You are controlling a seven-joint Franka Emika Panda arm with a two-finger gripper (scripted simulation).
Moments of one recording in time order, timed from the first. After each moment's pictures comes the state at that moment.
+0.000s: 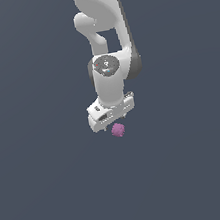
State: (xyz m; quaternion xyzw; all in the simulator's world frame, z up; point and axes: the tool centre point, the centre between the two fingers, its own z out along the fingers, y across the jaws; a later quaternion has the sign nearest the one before) arm -0.006 0.009 0.129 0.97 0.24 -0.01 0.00
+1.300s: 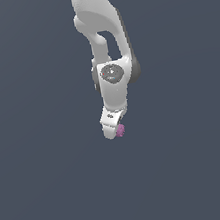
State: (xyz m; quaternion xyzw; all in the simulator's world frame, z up) arm -0.018 0.024 0.090 0.86 0.52 0.00 0.00
